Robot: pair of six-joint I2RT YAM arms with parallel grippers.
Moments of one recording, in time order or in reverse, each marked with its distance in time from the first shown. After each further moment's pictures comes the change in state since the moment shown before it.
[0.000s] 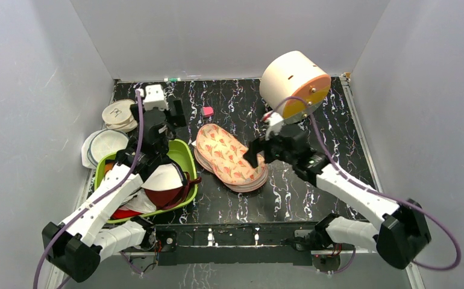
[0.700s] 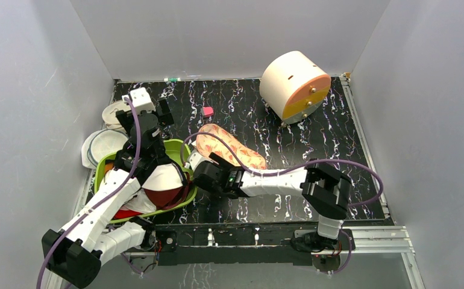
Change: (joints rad) left arm 0.092 -0.072 -0.109 0.104 -0.201 0.015; right arm 0.683 0.691 0.460 -0.191 0.708 -0.237
